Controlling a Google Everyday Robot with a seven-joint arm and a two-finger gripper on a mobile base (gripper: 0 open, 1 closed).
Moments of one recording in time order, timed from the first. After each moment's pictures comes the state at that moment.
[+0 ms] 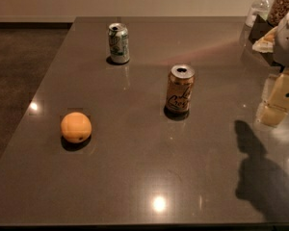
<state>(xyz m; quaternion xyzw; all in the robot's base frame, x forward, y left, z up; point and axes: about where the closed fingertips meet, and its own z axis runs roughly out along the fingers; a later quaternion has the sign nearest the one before) 0.438 -0.217 0.976 -0.60 0.78 -0.03 0.16</state>
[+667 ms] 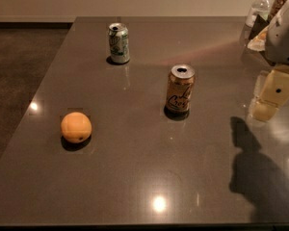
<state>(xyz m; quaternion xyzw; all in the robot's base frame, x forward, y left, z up) 0.448 -0.210 0.974 -0.60 0.79 -0.03 0.15</state>
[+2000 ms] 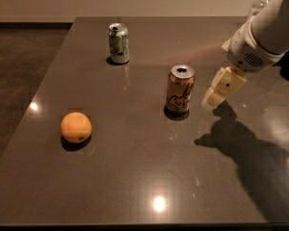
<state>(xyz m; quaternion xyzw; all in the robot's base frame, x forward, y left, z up) 0.531 -0.176 0.929 -0.54 0.80 0.01 0.26</state>
